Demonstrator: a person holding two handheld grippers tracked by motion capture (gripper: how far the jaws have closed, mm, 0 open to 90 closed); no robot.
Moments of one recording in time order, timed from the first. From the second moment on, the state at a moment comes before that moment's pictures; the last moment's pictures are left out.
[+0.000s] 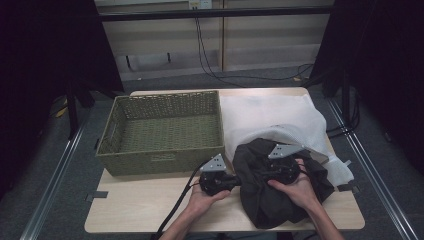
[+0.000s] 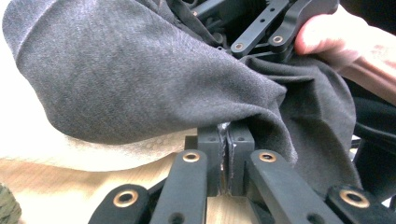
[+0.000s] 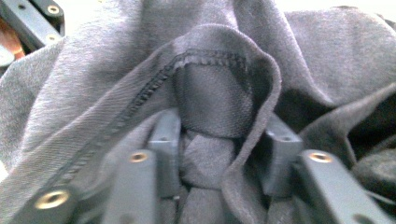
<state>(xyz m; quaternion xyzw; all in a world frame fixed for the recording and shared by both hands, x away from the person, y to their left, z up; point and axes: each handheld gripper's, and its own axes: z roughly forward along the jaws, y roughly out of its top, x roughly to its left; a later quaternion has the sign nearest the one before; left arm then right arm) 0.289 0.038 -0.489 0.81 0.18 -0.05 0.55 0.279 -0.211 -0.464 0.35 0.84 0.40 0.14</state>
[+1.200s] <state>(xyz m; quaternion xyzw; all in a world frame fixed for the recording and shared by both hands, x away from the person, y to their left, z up) 0.293 0.042 -0.489 0.81 0.18 -0.03 0.56 0.300 -0.245 -0.470 0.39 0.82 0.38 0.18</state>
